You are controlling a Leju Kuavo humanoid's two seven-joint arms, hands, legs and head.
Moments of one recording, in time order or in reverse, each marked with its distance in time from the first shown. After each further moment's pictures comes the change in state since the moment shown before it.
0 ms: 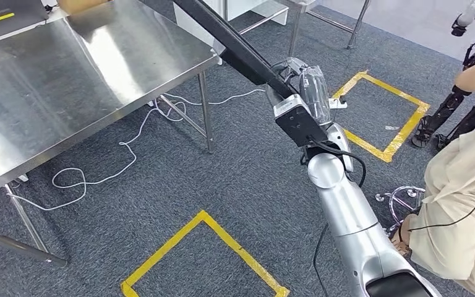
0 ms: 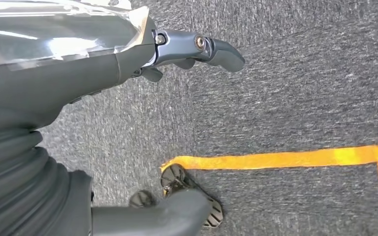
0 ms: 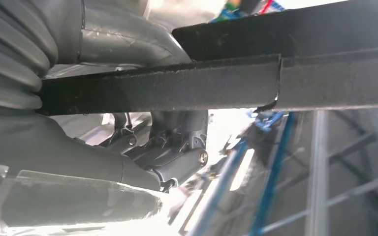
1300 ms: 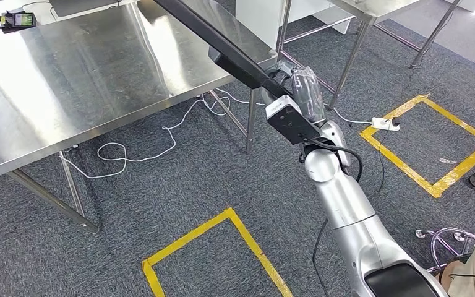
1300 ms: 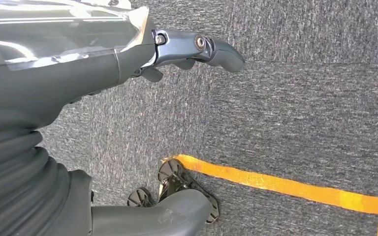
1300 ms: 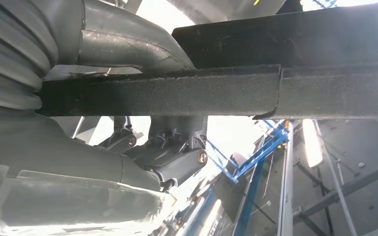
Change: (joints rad) left arm -0.002 -0.024 0.039 0.002 0.020 0.025 -0.031; right arm -0.037 -0.004 0.014 0.112 0.019 0.008 -0.044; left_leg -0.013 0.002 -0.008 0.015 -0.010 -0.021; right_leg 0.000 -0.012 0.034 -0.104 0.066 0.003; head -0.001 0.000
